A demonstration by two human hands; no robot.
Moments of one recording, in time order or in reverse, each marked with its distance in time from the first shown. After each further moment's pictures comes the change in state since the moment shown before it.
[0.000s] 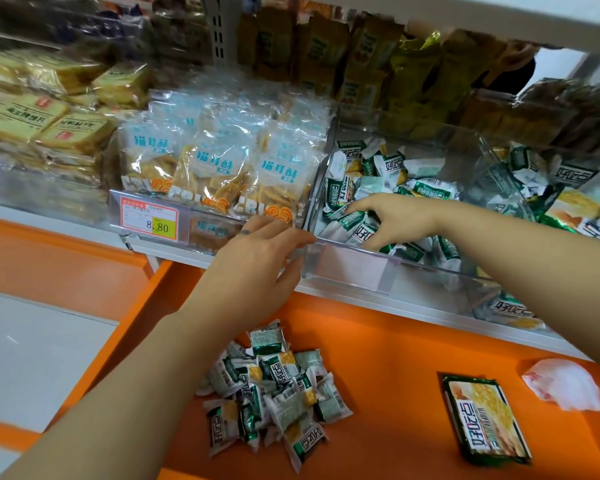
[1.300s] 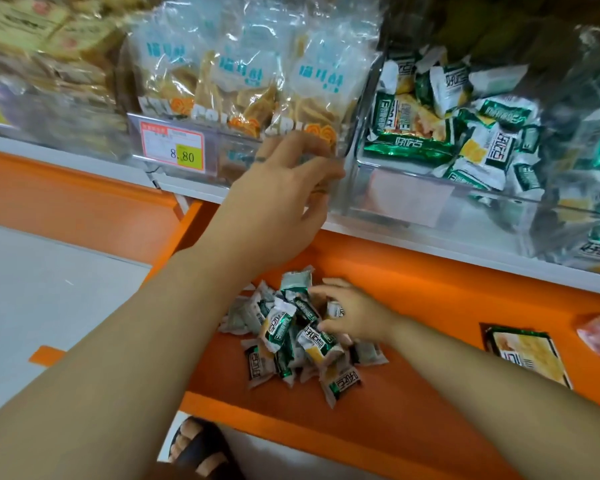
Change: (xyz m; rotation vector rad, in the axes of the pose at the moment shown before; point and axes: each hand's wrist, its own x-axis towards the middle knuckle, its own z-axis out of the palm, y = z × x) left_hand -0.012 -0.012 -0.002 0.069 -0.009 -0.032; right_hand 0.009 -0.042 0.246 0.416 -0.100 0.007
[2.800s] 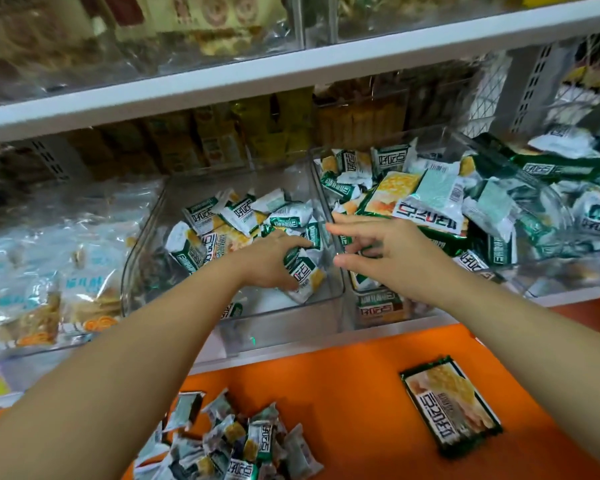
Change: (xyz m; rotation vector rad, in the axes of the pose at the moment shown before) left_hand 0.205 0.115 0.119 0.085 -0.807 0.038; right_hand -0.199 0.049 -0.233 0.209 0.809 -0.149
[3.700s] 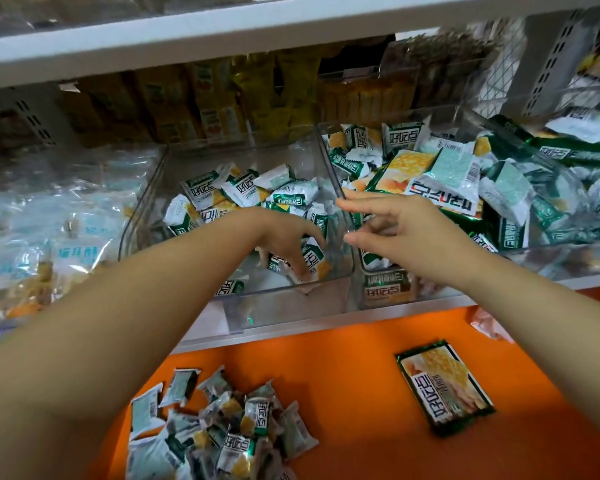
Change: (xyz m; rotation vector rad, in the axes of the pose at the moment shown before) left_hand 0.012 0.018 -0.015 -0.045 -0.340 -0.038; right_hand 0.000 -0.003 0.000 -0.007 -0.003 0.020
